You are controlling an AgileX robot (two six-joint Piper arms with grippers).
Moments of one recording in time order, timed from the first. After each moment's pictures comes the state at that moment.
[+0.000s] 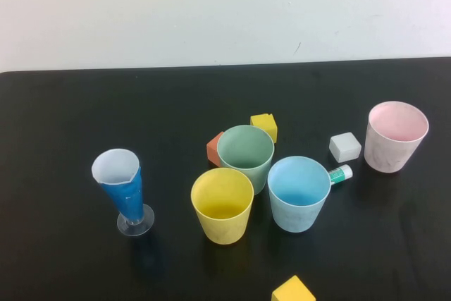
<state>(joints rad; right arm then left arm) -0.07 -0.01 0.03 0.60 0.40 0.18 0.09 -0.01 0.02 -0.89 0.20 -0.36</state>
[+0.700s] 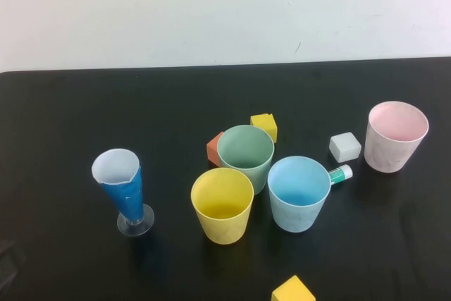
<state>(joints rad) -0.07 -0.01 0.03 0.61 0.43 -0.05 0.08 0.24 -0.45 -0.70 0.69 0.27</state>
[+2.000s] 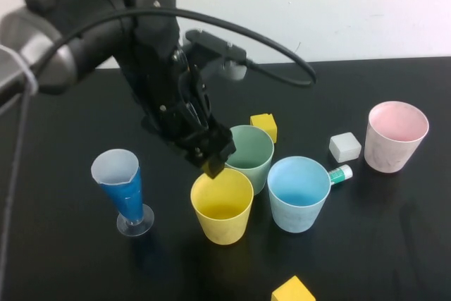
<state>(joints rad) -0.07 -0.01 0.03 0.62 0.43 -0.13 -0.50 1.78 -1.67 -0.13 1.27 0.22</state>
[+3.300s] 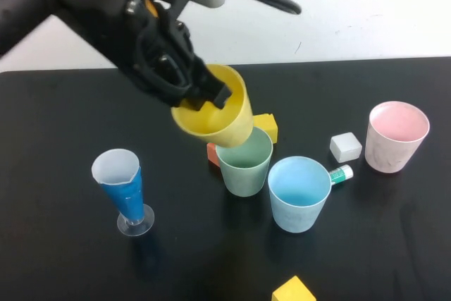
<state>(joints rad) -0.07 -0.01 0.03 0.65 0.43 -0.20 -0.50 1.61 -1.67 -0.12 1.15 0.12</state>
